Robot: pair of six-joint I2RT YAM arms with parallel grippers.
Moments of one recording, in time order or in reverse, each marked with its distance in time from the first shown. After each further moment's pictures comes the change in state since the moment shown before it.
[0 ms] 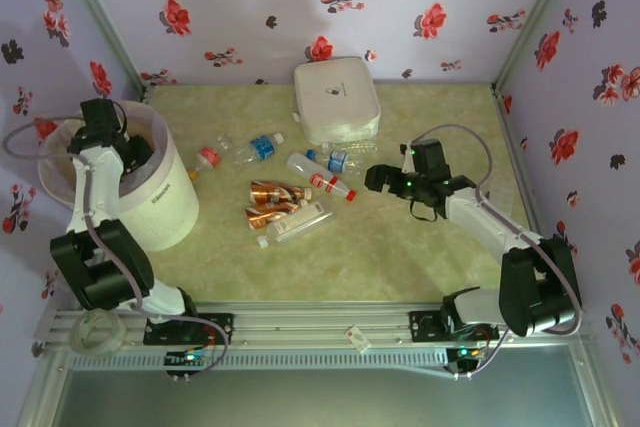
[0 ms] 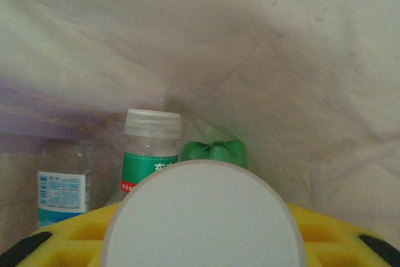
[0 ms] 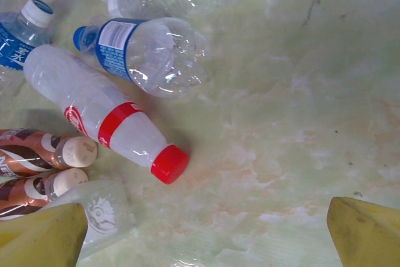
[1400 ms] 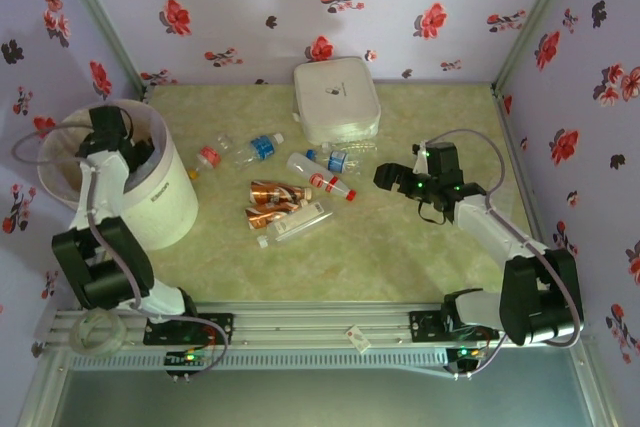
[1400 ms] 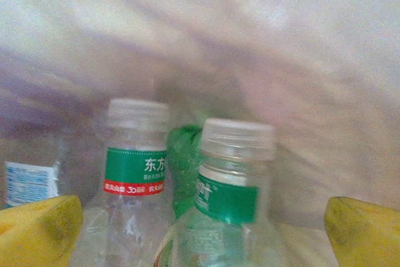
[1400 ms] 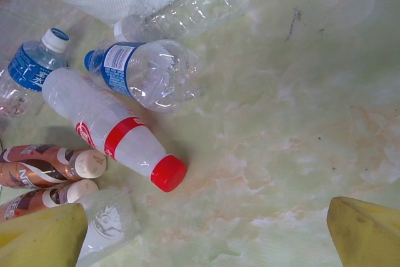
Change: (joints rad) left arm -0.015 -0.035 -0.058 0.064 -0.002 -0.042; right arm -0.086 -0.052 -0.059 0.066 -0.083 0.011
